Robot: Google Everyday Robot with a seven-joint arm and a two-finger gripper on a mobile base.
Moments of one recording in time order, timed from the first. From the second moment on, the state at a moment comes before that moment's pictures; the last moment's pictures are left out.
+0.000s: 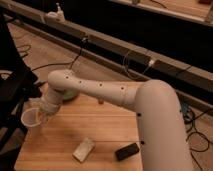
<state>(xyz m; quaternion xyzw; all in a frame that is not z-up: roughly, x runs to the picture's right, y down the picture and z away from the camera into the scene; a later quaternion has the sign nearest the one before) -0.294 0.130 0.704 -0.24 -0.49 -0.38 0.74</state>
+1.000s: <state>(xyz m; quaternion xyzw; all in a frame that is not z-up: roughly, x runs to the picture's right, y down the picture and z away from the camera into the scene) -0.275 0.087 0.704 -0.21 -0.49 -0.37 0.76</state>
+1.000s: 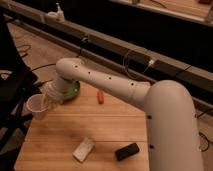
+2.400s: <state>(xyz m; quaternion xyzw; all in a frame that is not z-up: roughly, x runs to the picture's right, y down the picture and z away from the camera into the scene) -0.200 -0.055 0.796 -0.13 -0.48 -0.28 0.82</state>
